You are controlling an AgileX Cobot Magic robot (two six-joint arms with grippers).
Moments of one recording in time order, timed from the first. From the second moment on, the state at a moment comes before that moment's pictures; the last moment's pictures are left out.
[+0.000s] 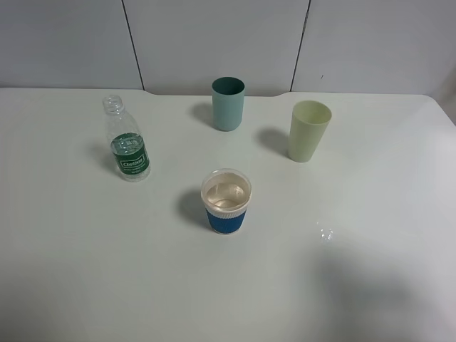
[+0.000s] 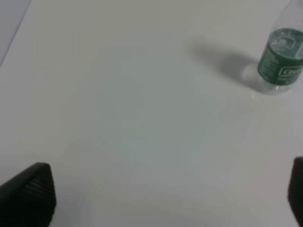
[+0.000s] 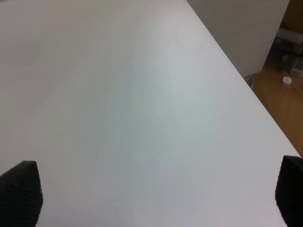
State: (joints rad) left arm -0.04 -0.01 -0.51 0.10 1.06 -0.09; right arm -0.04 0.07 -0.51 -0.26 1.08 0.29
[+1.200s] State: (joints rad) left arm -0.04 -0.01 -0.51 0.10 1.06 -0.09; right arm -0.02 0.64 -0.61 -0.26 0.75 0.21
